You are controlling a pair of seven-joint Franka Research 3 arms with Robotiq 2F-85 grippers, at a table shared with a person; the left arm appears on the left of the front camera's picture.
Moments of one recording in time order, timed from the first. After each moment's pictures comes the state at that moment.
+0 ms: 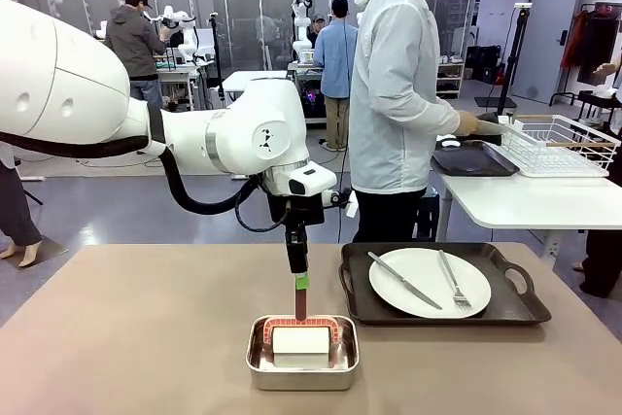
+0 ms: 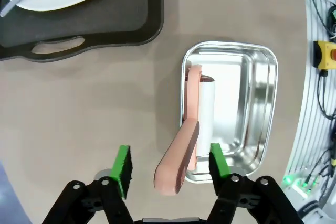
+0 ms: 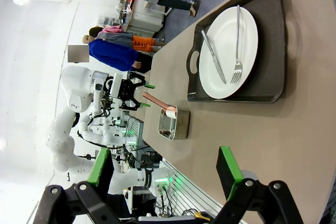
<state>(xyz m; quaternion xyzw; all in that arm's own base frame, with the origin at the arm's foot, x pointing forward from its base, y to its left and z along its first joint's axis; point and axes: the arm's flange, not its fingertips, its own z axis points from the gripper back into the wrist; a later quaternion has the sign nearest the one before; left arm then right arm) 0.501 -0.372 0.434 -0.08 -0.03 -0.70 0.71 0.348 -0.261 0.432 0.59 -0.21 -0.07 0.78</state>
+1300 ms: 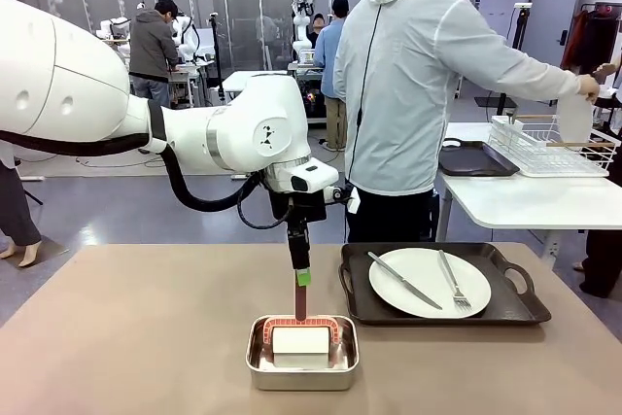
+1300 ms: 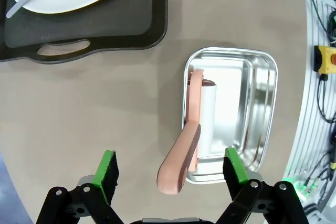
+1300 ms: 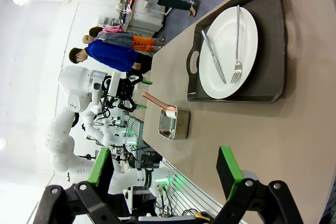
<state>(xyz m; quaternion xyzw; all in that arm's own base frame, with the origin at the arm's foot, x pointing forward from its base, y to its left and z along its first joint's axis) 0.502 -0.374 0.439 -0.08 -0.03 -0.70 0.71 0.348 -0.261 0.432 0.59 -0.21 -0.07 0.78</state>
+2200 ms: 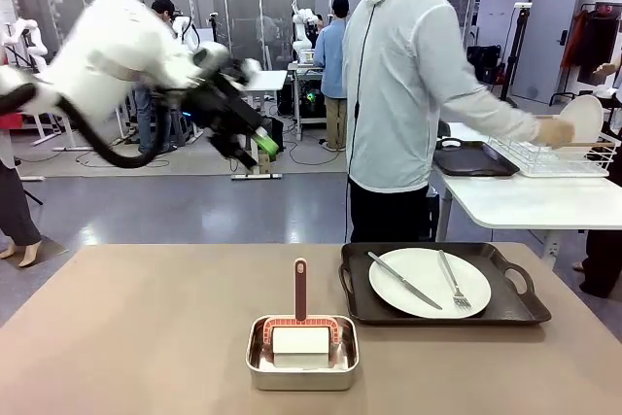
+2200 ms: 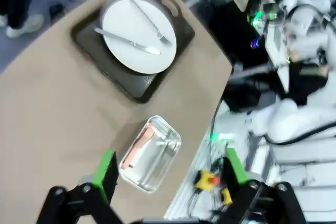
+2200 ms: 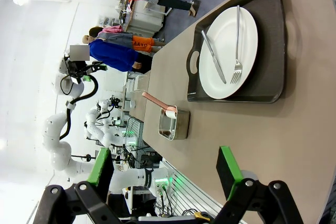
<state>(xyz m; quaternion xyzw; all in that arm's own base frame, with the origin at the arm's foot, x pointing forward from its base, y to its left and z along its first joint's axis) 0.557 -0.171 0.592 -0.41 -0.13 -0.32 0.84 0.348 -0.262 0.432 0.59 -0.21 -0.07 0.78</state>
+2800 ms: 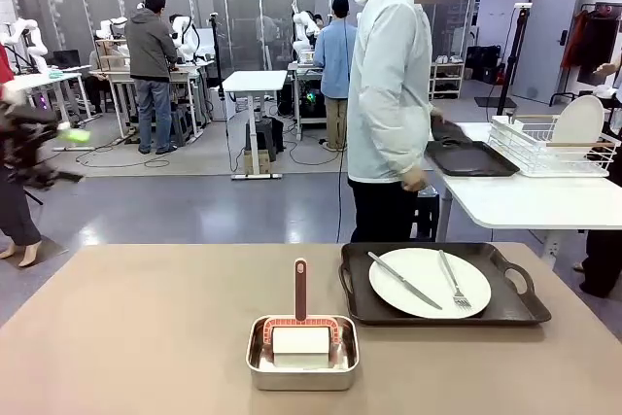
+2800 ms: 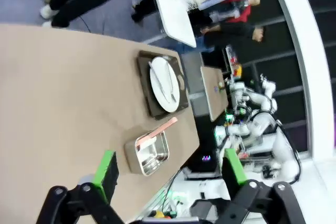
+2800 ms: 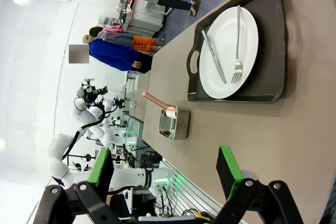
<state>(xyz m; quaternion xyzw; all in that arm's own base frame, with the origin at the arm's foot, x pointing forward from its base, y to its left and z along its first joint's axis) 0.437 0.154 0.512 -0.53 -0.23 0.01 0.81 0.348 -0.262 0.432 0.59 -0.21 -0.07 0.78</state>
